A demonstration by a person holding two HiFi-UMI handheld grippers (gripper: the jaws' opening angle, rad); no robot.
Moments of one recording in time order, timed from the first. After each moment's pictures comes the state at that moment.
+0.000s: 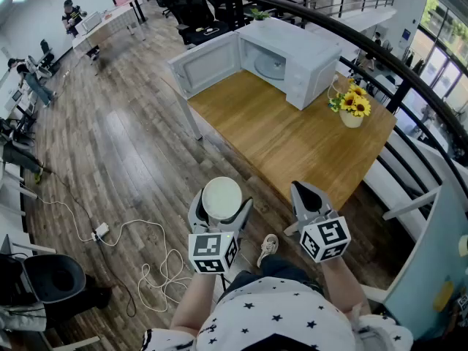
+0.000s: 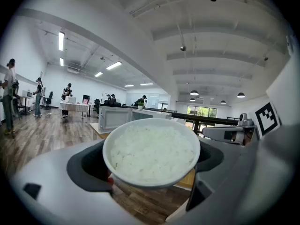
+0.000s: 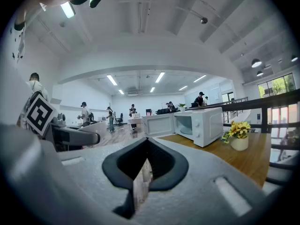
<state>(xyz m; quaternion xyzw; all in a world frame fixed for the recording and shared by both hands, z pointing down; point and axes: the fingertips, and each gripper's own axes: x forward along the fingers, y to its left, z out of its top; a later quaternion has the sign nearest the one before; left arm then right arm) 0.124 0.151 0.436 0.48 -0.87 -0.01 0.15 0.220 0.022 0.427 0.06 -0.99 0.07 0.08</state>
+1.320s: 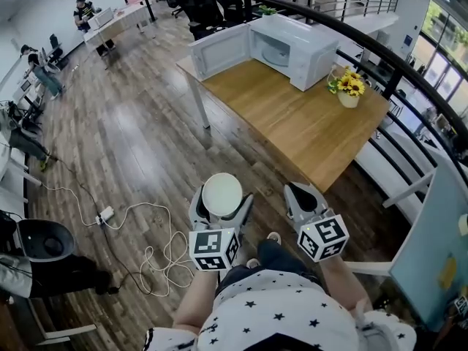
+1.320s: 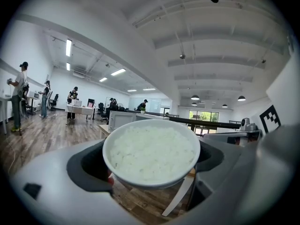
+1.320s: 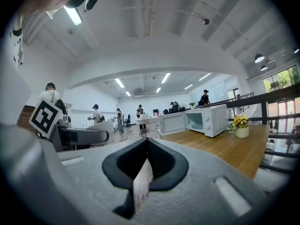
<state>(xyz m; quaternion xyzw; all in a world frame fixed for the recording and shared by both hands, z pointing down) 0.228 0.284 0.414 0.46 -0.88 -0.03 0.12 0.321 0.170 0.414 0.02 -0.99 0.09 0.07</state>
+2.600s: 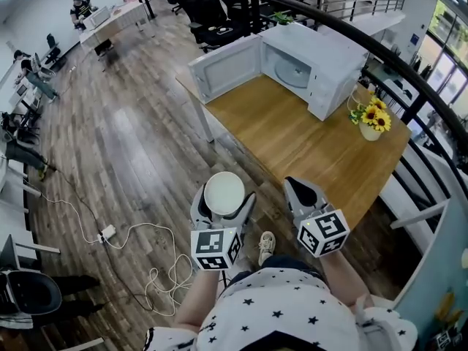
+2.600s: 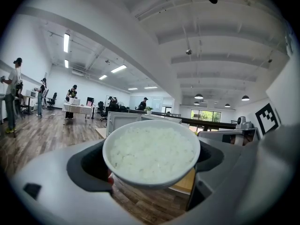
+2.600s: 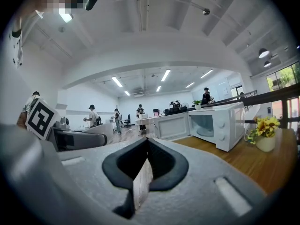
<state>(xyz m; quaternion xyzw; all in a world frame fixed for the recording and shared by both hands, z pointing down) 0.027 0.170 0.419 0.46 -0.88 -0.03 0.13 0.106 0.056 0.414 0.01 -0.99 0.09 0.07</state>
